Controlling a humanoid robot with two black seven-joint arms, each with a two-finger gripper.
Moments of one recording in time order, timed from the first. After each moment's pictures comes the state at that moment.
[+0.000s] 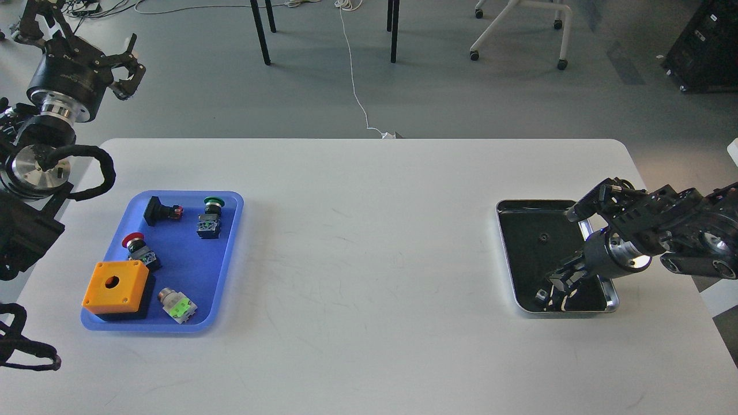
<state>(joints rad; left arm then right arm) -0.90 0.46 -0.79 -0.48 -0.18 -0.49 -0.30 1.49 -0.39 -1.22 1.05 -1.04 0.06 0.39</state>
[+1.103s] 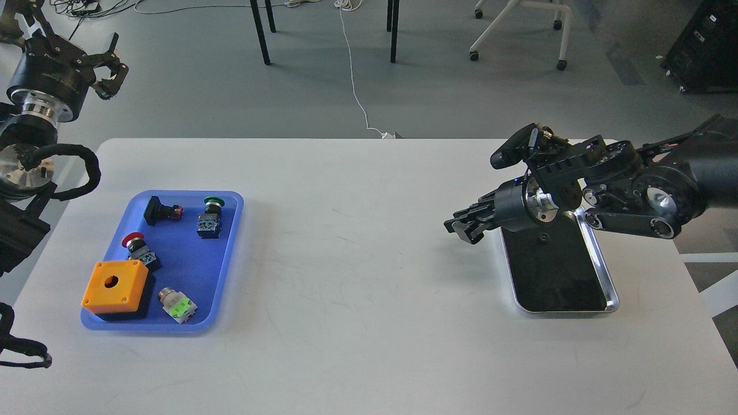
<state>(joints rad) -0.90 0.49 -0.78 -0.45 -0.17 -0.49 -0.30 1.55 -0.30 -0.85 1.11 -1.04 -0.01 0.44</state>
